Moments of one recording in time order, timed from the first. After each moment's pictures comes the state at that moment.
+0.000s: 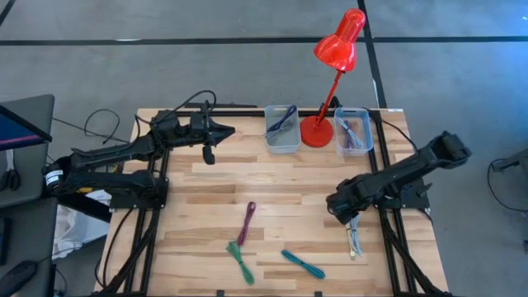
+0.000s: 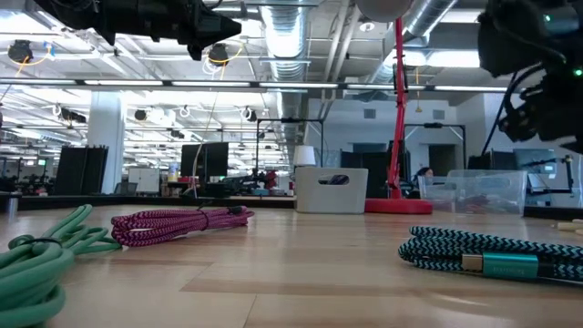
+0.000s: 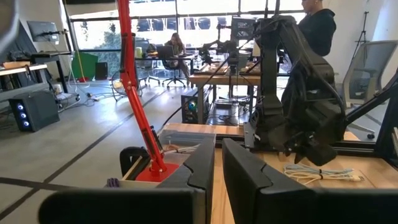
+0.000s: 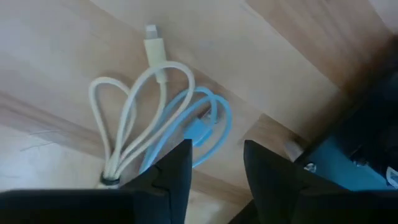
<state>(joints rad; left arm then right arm) 0.43 0.96 0.61 0.38 0.28 0.07 0.35 1.36 0.69 -1.09 -0.11 1.29</state>
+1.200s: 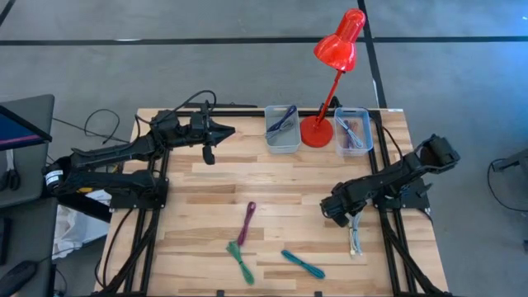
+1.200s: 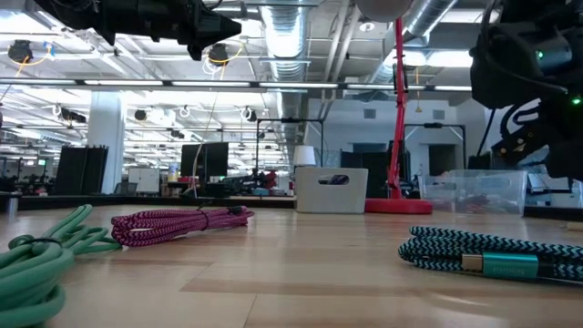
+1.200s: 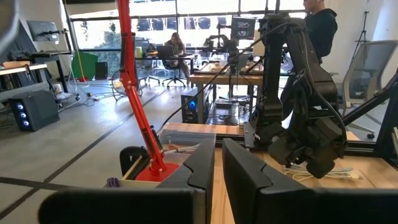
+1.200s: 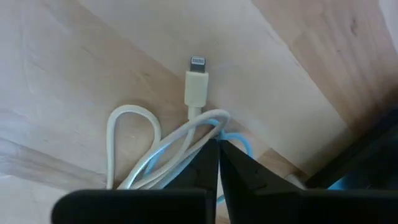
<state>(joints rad) 0.43 0.96 0.61 0.38 0.28 0.07 0.36 1.54 0.68 -0.99 -0.08 1.17</state>
